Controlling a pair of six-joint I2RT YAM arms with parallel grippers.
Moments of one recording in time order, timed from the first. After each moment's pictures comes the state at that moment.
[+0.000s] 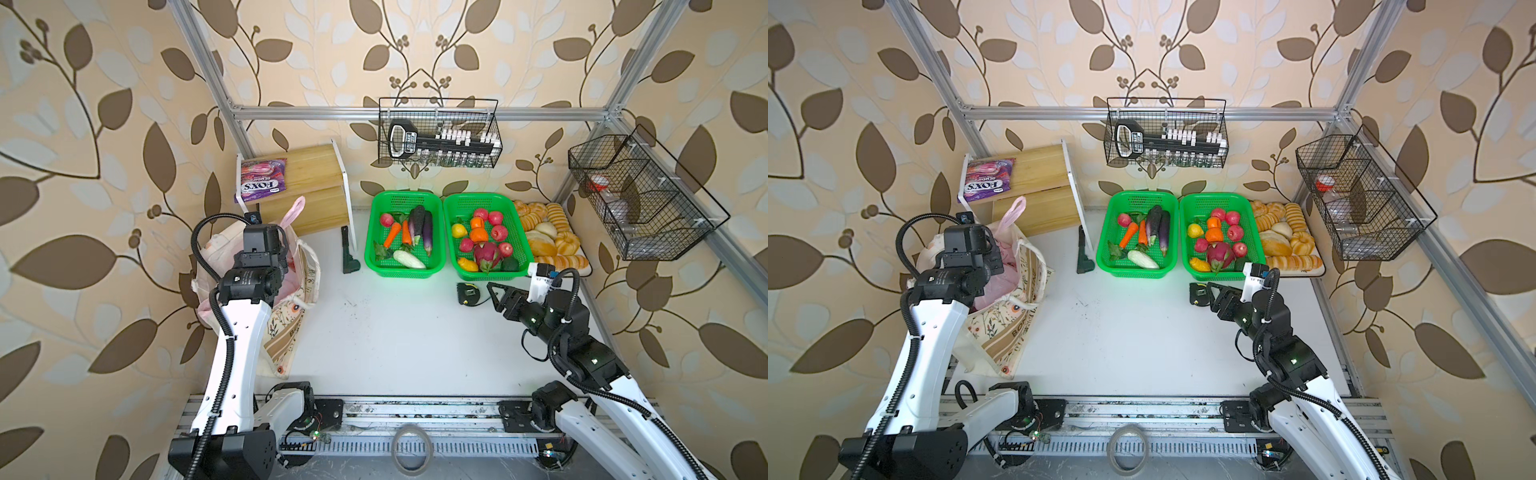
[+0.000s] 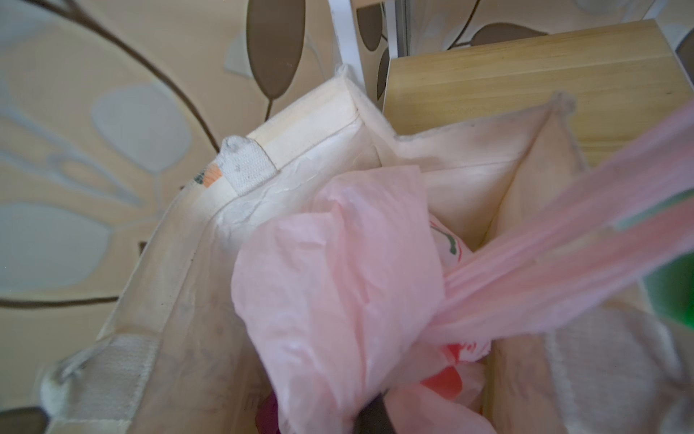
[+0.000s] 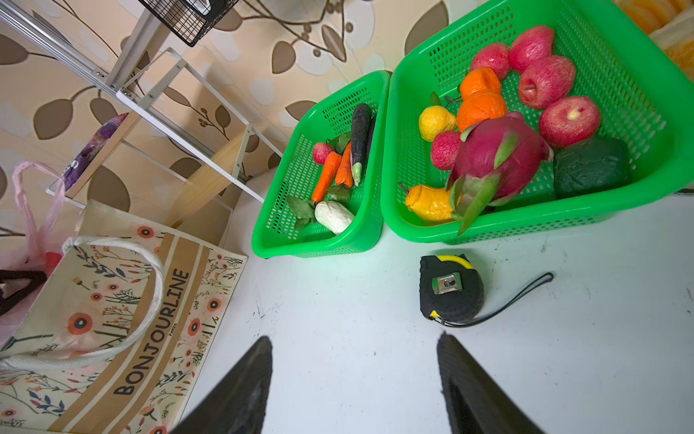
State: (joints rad) left arm 0.12 1.08 1.23 -0.85 -0.44 -0.11; right arm 0.38 0.57 0.59 -0.38 0.01 0.63
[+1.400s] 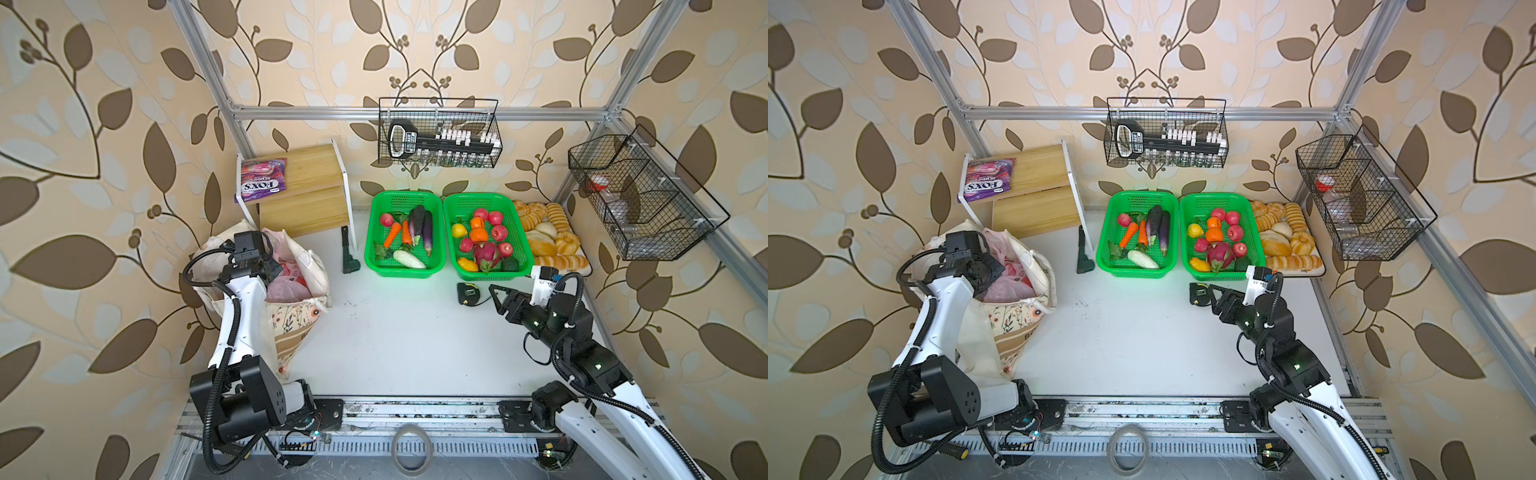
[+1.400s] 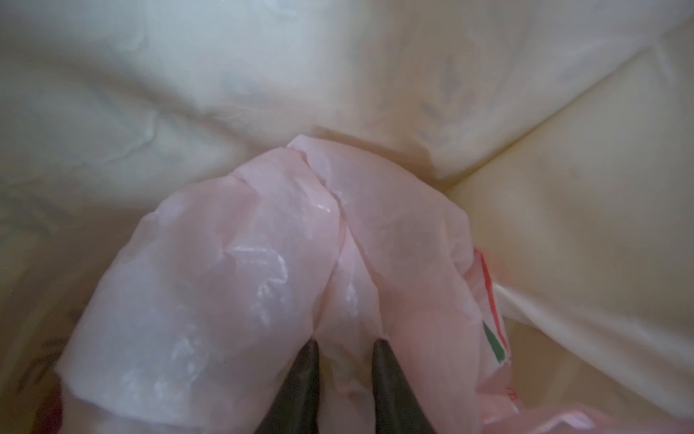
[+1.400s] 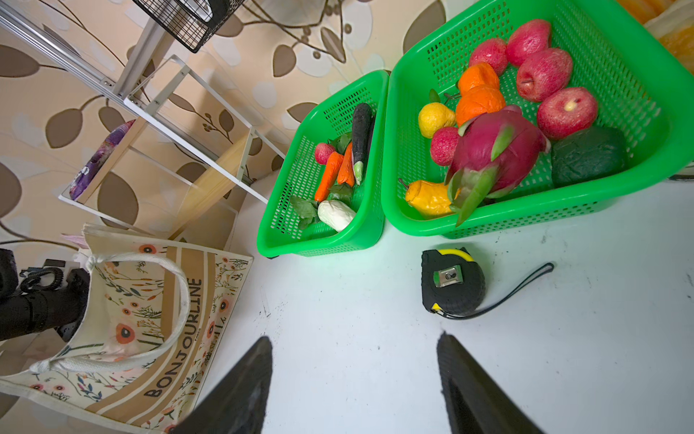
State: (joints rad) left arm 0.34 1.27 1.10 -0.74 -0.19 -0.58; right arm 0.38 0.53 0.58 -0.41 0.01 0.66
